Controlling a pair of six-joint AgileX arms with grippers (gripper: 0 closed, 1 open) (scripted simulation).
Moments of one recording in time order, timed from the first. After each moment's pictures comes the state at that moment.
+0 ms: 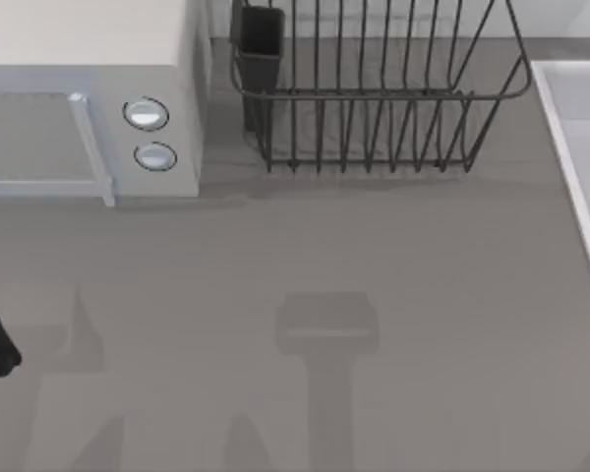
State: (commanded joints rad) left arm 0.00 0.00 0.00 0.00 0.00 0.00; right arm -0.63 1.79 1.02 -0.71 -0.07 -0.62
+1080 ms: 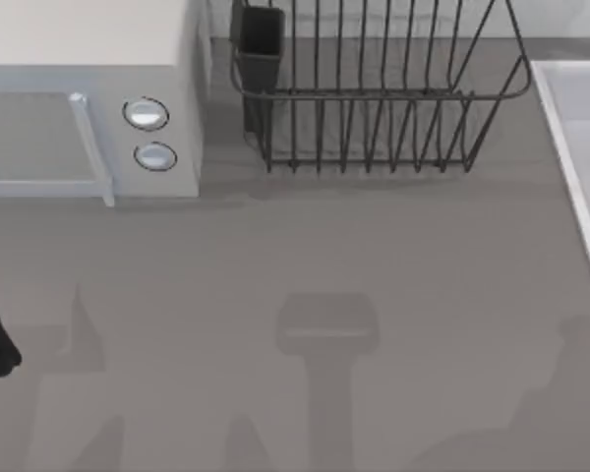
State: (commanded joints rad) left arm 0.00 0.00 0.00 0.00 0.00 0.00; right arm -0.65 1.72 1.64 -1.43 -0.07 -0.63
